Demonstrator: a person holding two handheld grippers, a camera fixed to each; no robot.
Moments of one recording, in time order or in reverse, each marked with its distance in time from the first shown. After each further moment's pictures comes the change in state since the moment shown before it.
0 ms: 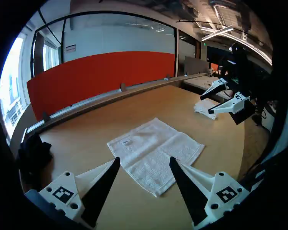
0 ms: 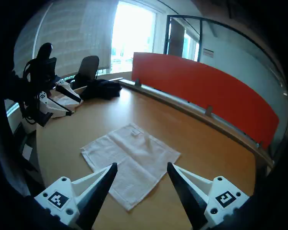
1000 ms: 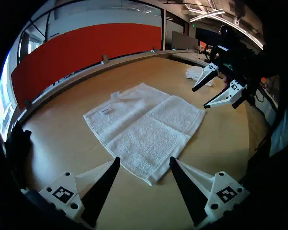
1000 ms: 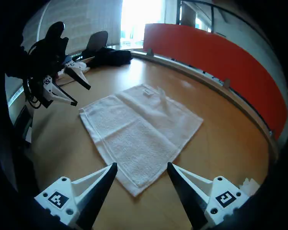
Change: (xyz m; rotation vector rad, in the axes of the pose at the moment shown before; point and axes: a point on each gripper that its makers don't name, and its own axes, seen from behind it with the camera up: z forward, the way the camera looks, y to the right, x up) left arm -0.110 0.028 0.071 -0.105 -0.178 0.071; right arm -0.120 -0.030 0.060 0.093 -0.178 -0.029
